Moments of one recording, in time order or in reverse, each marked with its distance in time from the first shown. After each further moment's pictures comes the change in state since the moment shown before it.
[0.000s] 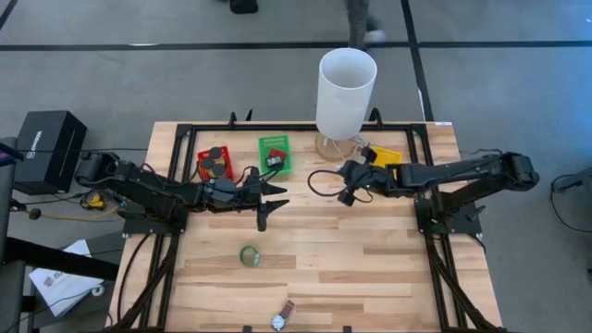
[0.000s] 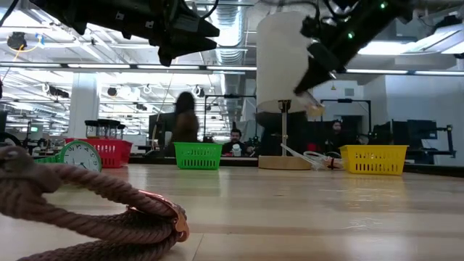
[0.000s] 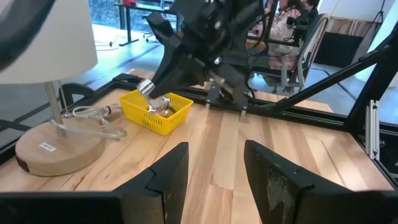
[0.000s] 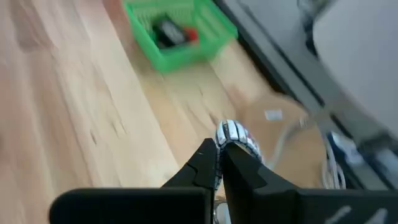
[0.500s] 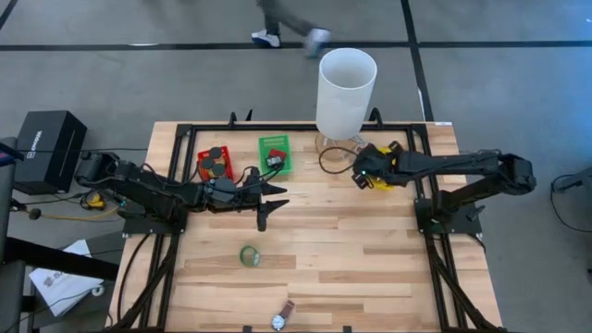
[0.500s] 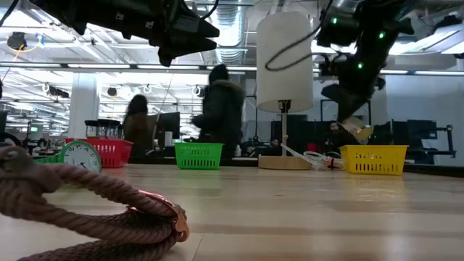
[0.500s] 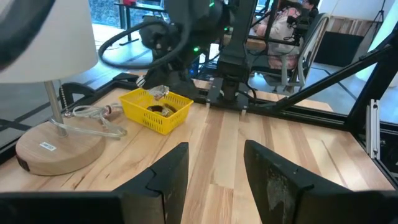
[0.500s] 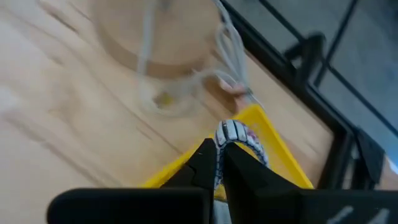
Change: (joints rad) left arm 0.000 0.000 0.000 -0.003 -0.001 0.000; right arm -0.202 0.022 0.000 -0.437 0.110 0.362
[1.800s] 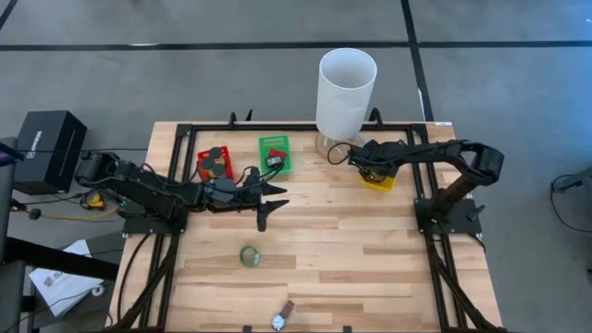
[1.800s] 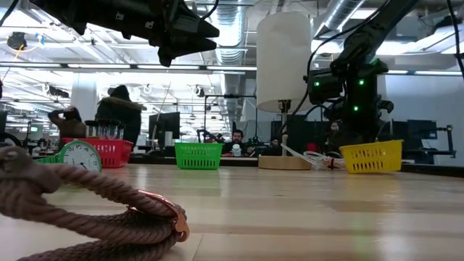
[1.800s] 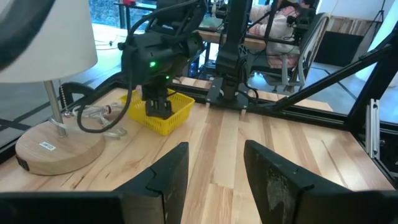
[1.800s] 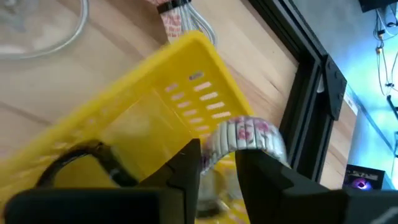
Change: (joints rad) left arm 0.000 0.000 0.000 -0.001 0.001 0.000; right arm -0.236 0.296 0.000 -0.075 0.034 0.050
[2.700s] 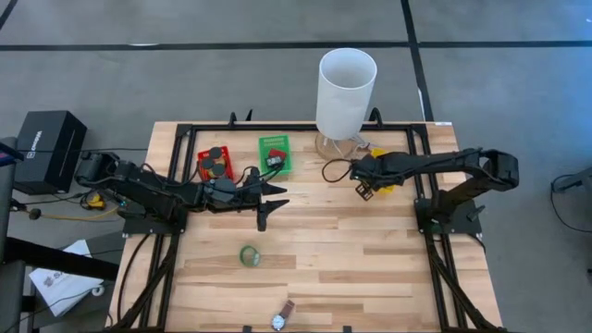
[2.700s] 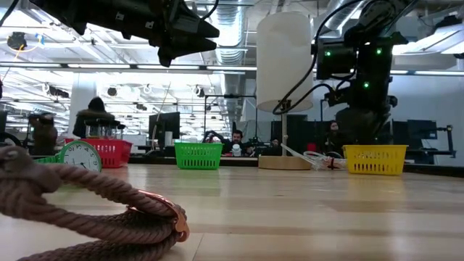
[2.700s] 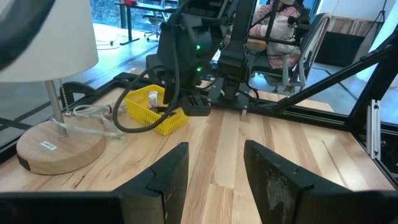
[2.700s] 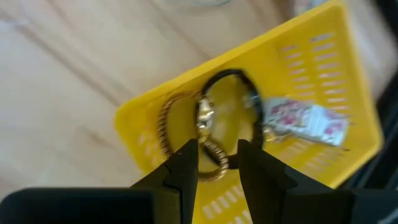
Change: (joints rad) left arm 0.000 0.000 0.000 0.000 -0.003 -0.003; right arm 0.201 -0.148 0.000 -0.090 -0.257 0.037
